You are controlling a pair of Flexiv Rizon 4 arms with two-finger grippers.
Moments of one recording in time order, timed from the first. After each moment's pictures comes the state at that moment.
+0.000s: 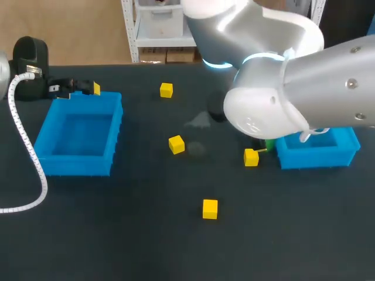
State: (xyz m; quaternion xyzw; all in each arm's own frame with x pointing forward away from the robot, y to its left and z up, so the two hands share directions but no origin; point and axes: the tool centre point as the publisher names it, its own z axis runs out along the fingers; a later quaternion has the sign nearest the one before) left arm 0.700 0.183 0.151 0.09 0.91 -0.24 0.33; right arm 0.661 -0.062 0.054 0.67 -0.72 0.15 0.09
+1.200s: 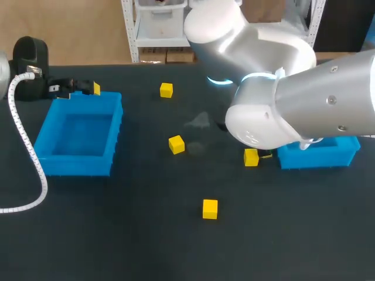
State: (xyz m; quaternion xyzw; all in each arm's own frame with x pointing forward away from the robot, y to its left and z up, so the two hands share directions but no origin) left arm 0.700 0.183 0.151 0.09 0.91 -0.24 0.33; right arm 0.679 -0.085 0.010 0.66 -0.72 0.17 0.11
